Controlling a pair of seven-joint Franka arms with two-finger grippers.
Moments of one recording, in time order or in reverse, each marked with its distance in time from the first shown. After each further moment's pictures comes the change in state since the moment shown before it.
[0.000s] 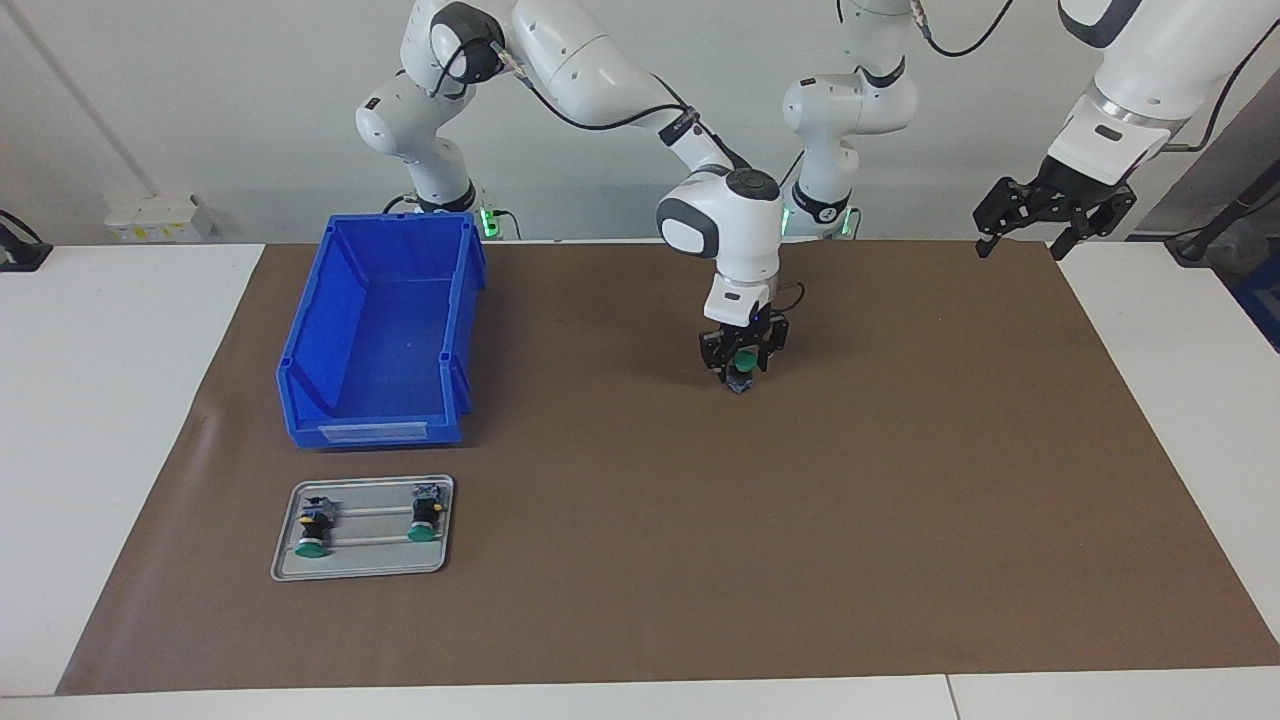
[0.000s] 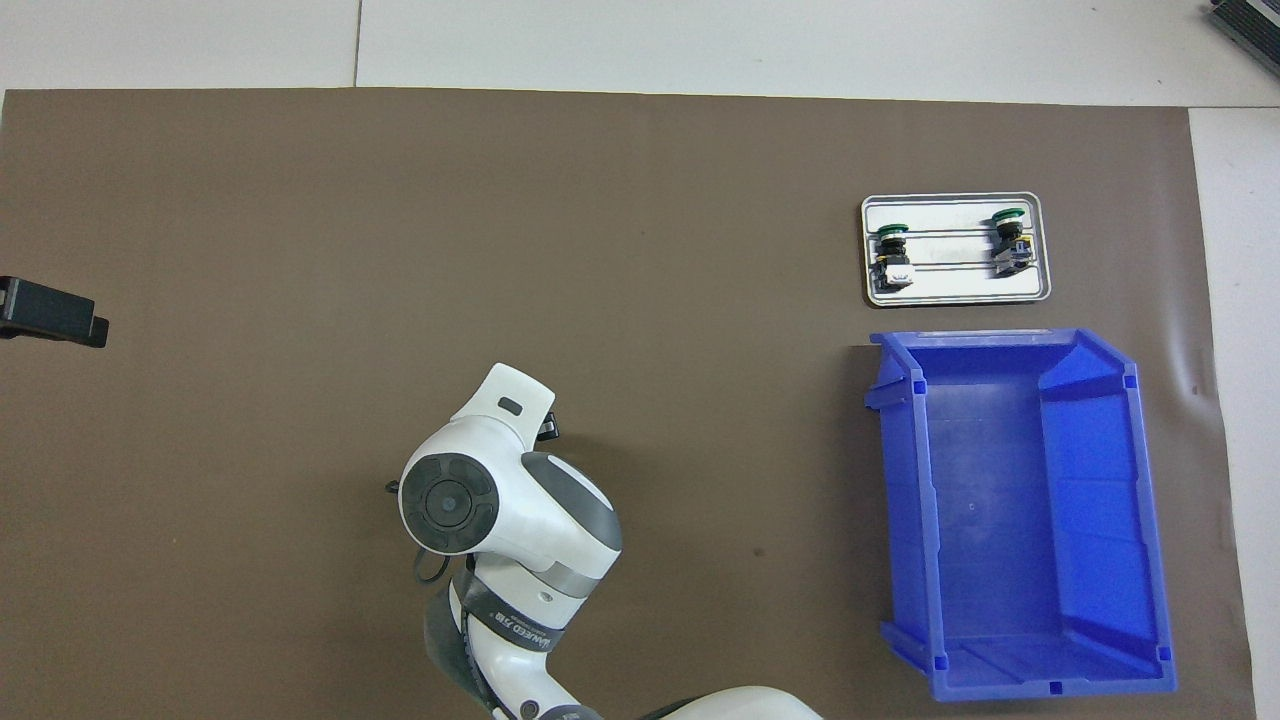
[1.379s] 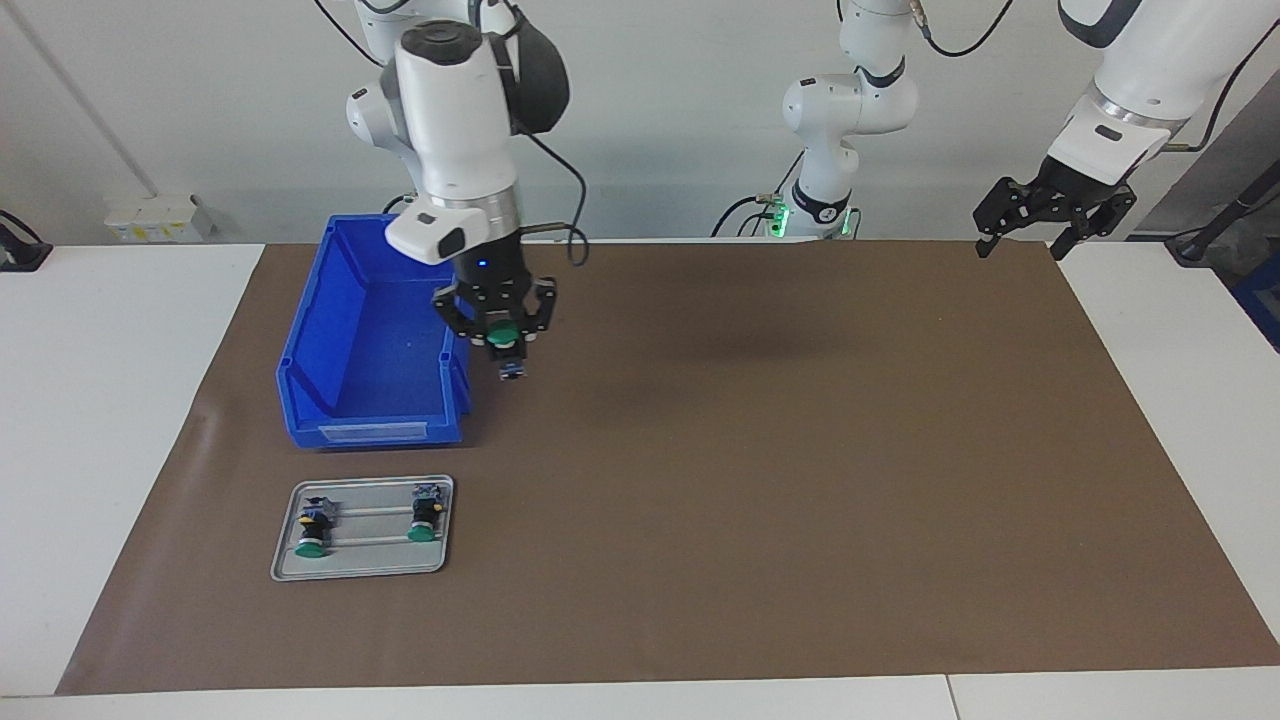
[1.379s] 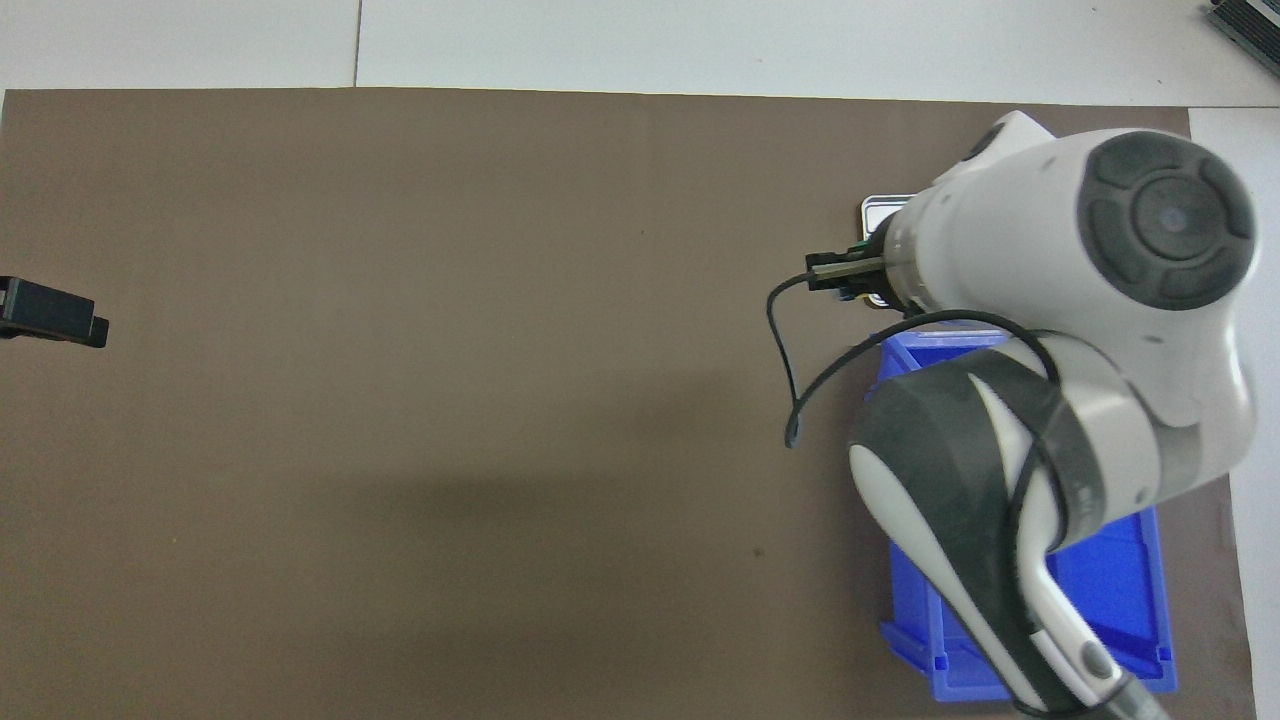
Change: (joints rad) left arm 0.000 0.000 0.000 0.000 0.000 0.000 0.000; right arm -0.535 -0.546 -0.041 -0.180 -0.001 -0.371 -0.470
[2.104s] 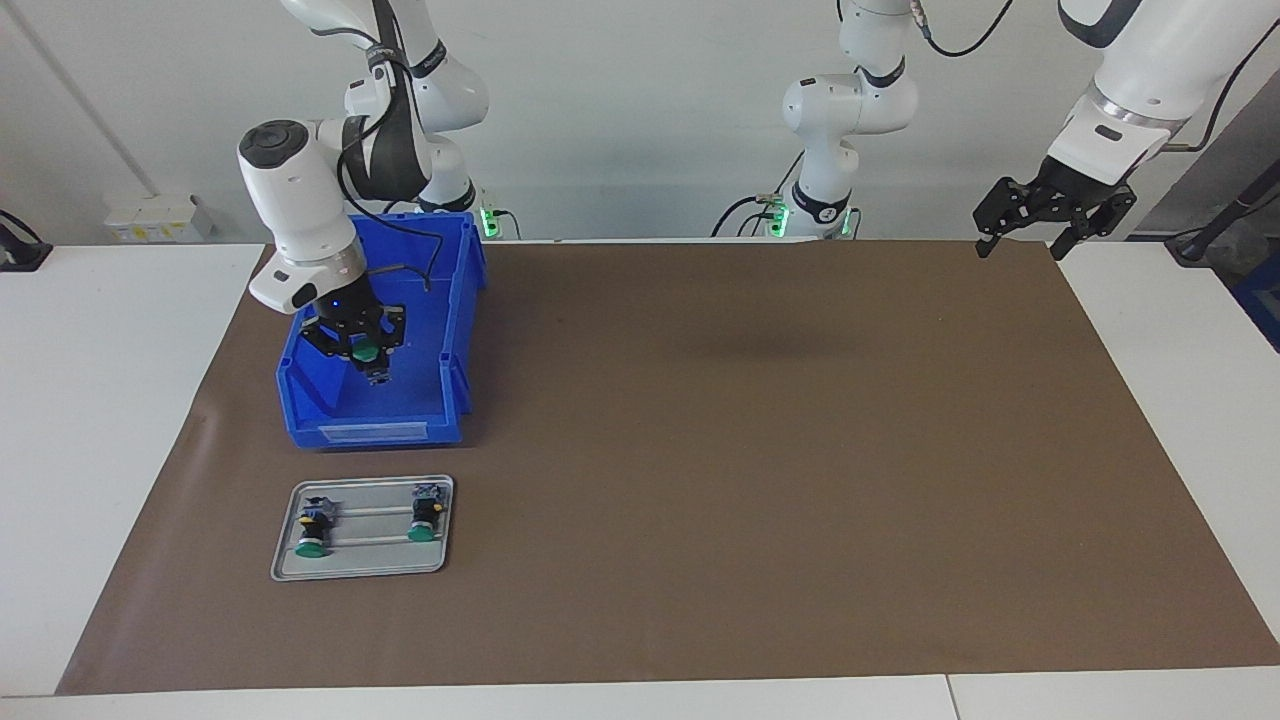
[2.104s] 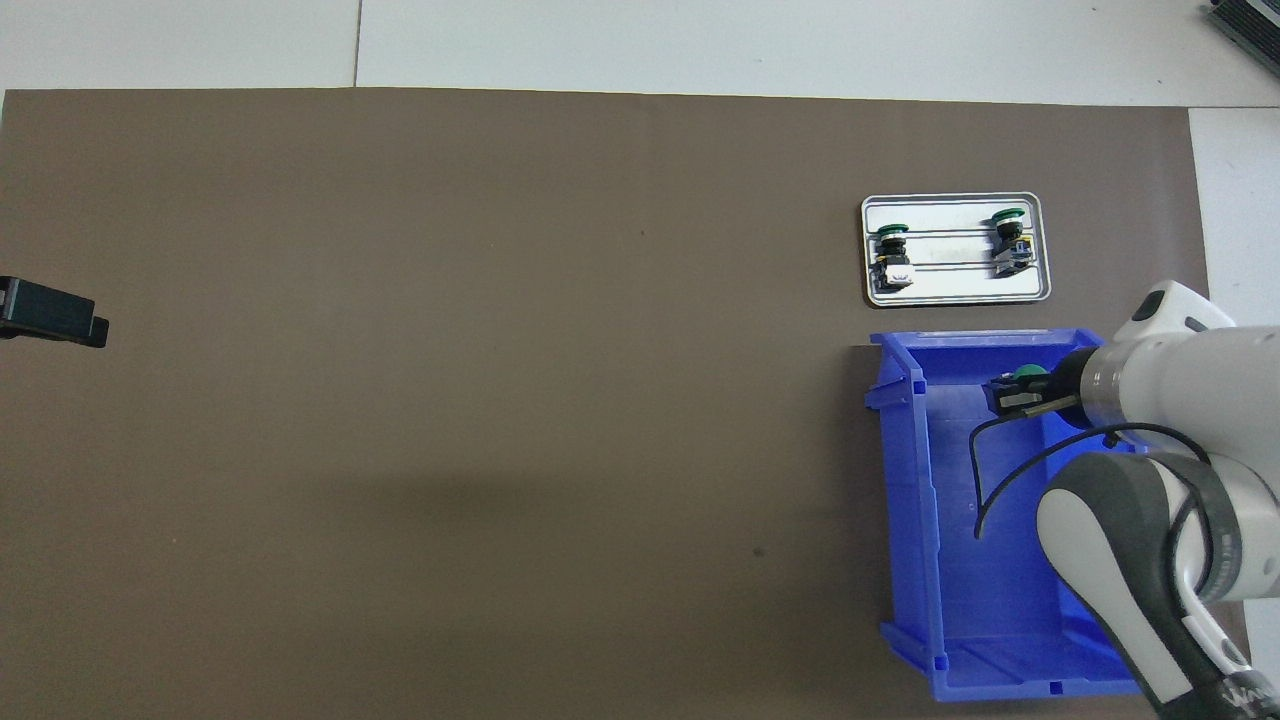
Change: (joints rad) left arm 0.000 0.000 0.000 0.000 0.000 0.000 0.000; right arm -0.280 -0.199 0.002 -0.594 0.014 0.340 -0.353
